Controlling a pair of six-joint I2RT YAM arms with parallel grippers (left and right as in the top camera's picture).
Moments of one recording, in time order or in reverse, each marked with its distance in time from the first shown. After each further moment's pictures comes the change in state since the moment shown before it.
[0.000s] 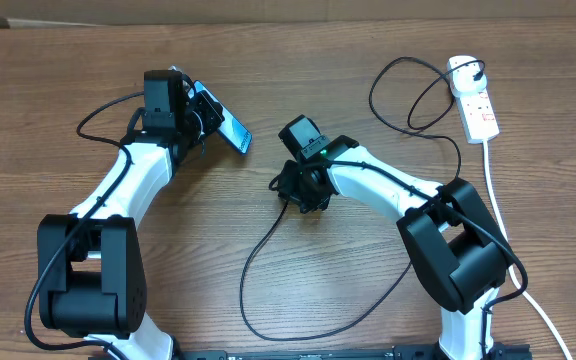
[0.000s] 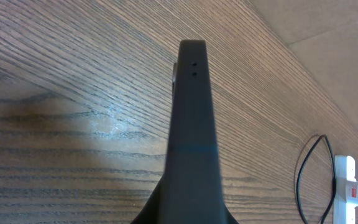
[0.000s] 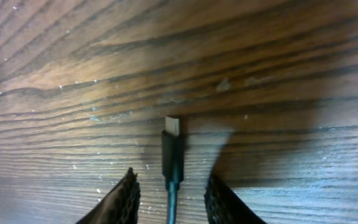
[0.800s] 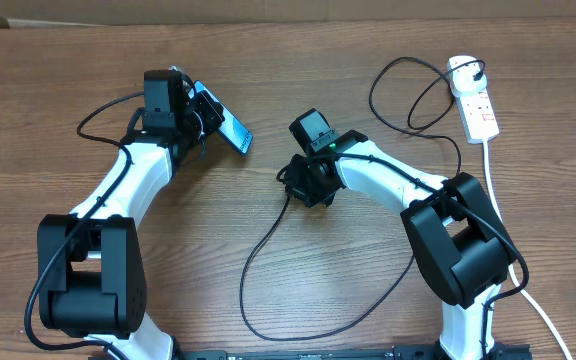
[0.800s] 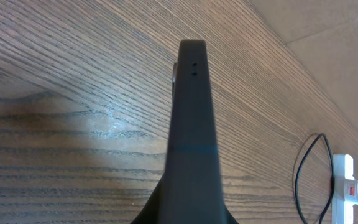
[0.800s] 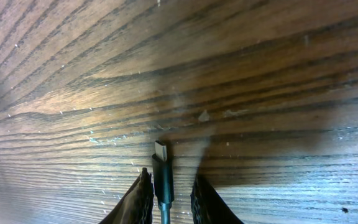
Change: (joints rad) left arm 0.000 0.000 0.000 0.000 0.007 0.000; right arm -0.046 0.012 0.000 0.016 -0.045 0.006
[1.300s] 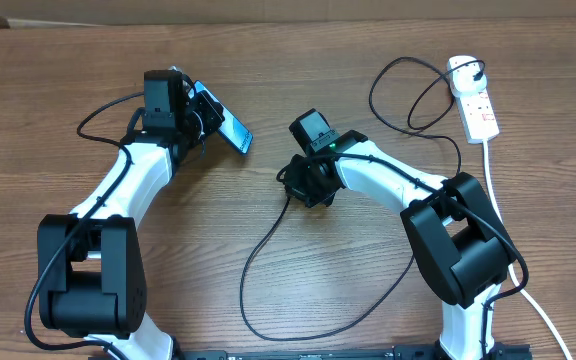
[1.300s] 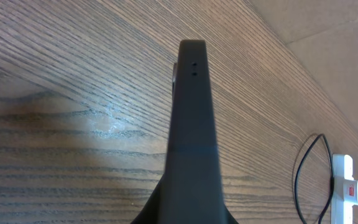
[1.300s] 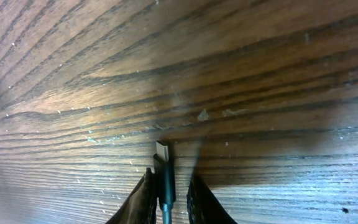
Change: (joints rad) left arm 0.000 0.000 0.000 0.000 0.000 -0.003; right arm 0.000 0.001 0.000 -0.001 -0.001 0.000
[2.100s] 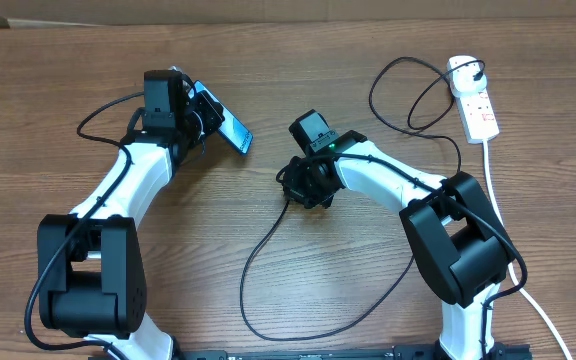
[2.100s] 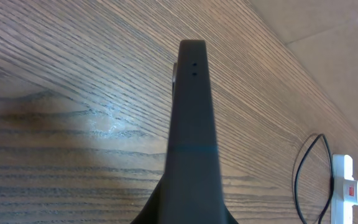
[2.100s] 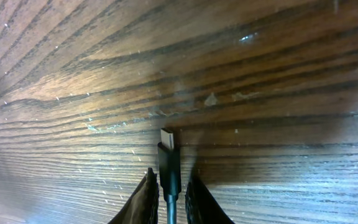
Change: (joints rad) left arm 0.000 0.000 0.000 0.000 0.000 0.000; right arm 0.001 0.004 0.000 -0.005 -0.043 0.000
